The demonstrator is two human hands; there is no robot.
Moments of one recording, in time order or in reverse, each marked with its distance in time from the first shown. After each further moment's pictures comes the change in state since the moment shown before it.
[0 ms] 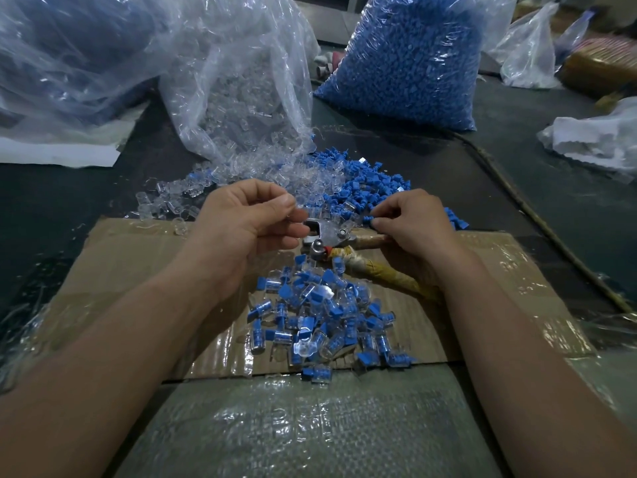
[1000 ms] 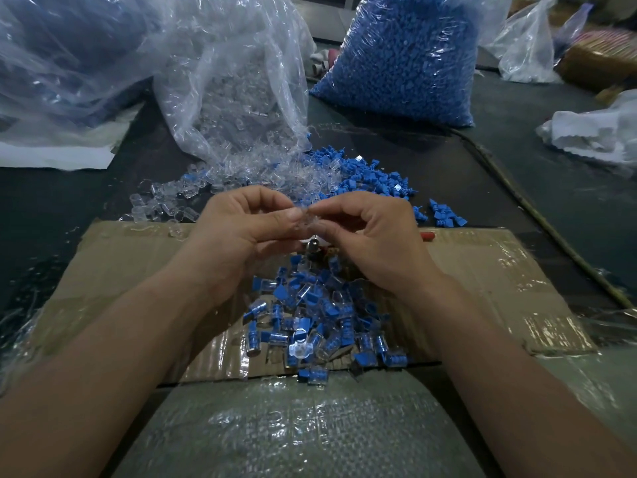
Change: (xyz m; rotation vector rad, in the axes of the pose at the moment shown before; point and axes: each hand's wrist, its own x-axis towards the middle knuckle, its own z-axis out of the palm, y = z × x) left_hand 0.000 -0.002 0.001 -0.032 -0.062 -0.042; right_hand -0.051 -0.052 0.003 0.437 0.048 -0.456
